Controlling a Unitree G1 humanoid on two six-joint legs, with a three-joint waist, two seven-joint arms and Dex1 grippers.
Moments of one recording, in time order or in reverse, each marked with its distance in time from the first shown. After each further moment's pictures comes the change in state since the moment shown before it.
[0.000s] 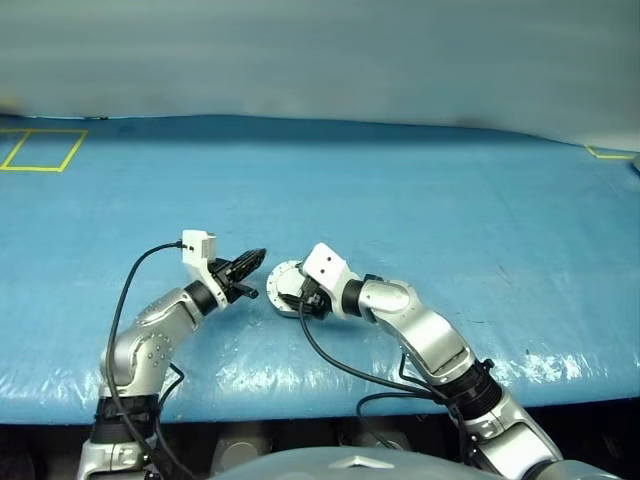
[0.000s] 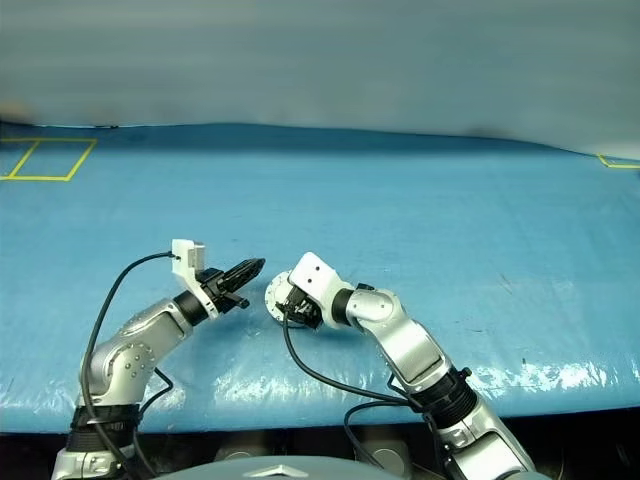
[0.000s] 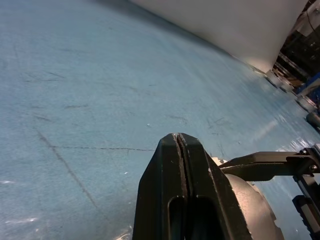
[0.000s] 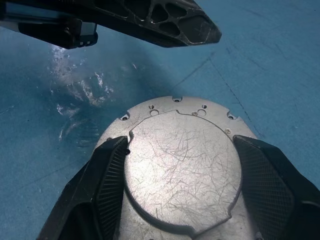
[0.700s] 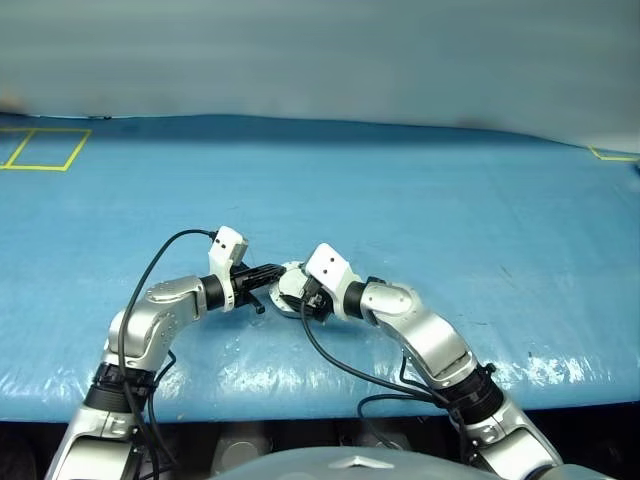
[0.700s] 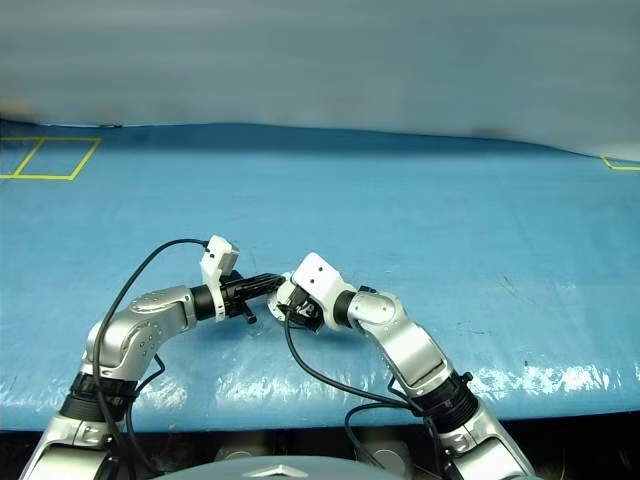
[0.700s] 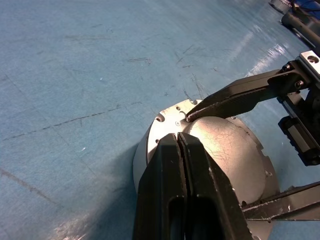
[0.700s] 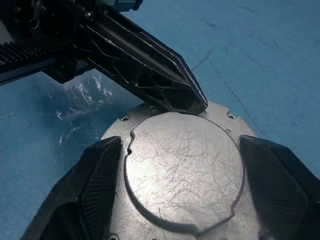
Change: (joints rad) left arm -0.116 0.143 -0.191 0.079 0.163 0.020 -0.194; right arm 0.042 0.016 -0.035 -0.041 0.026 0.037 -0.022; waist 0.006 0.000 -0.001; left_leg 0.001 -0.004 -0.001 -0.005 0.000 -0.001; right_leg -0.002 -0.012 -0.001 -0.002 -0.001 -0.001
